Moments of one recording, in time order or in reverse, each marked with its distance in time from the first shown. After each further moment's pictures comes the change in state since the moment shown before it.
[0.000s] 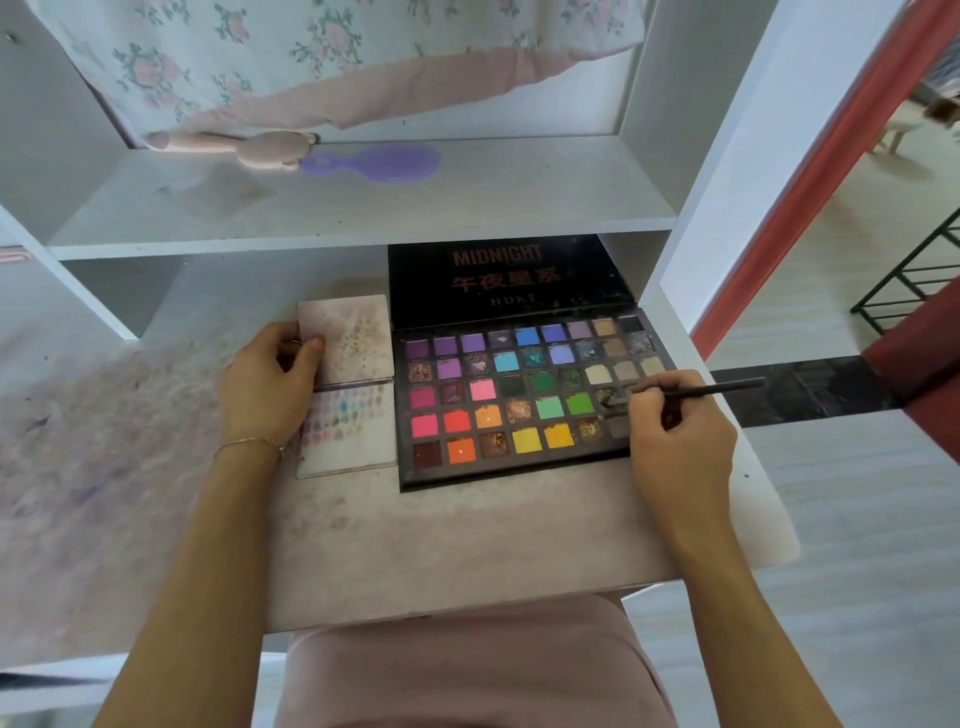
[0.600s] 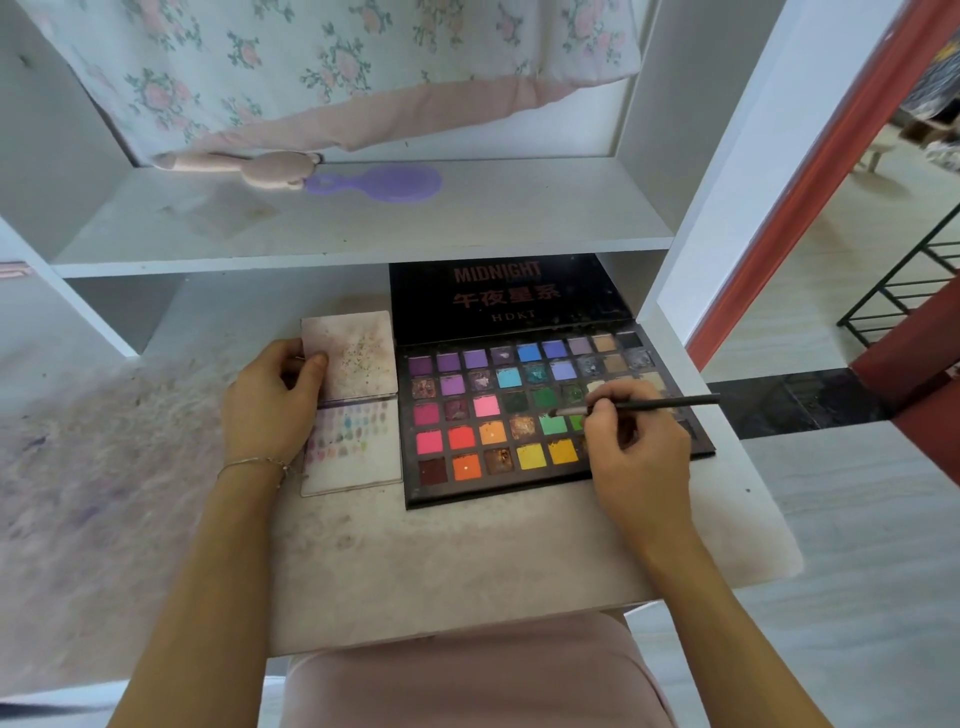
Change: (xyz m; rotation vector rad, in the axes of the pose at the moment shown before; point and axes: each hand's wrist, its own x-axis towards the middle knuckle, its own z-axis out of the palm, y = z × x) left_hand -0.002 -0.001 0.000 -0.023 -0.004 0.018; right_hand -0.007 -0.019 0.016 0.102 -0.172 -0.087
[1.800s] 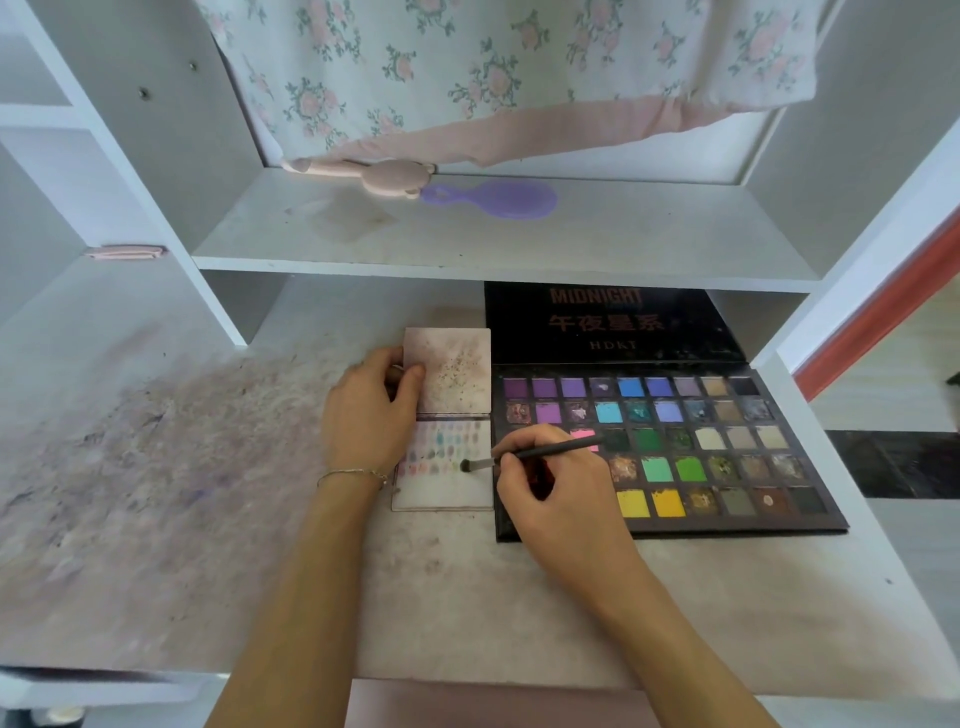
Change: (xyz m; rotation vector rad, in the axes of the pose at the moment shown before) left_hand 0.004 -0.005 0.003 0.030 0.028 0.026; right_hand -0.008 -0.030 0.092 -0.139 -0.455 0.011
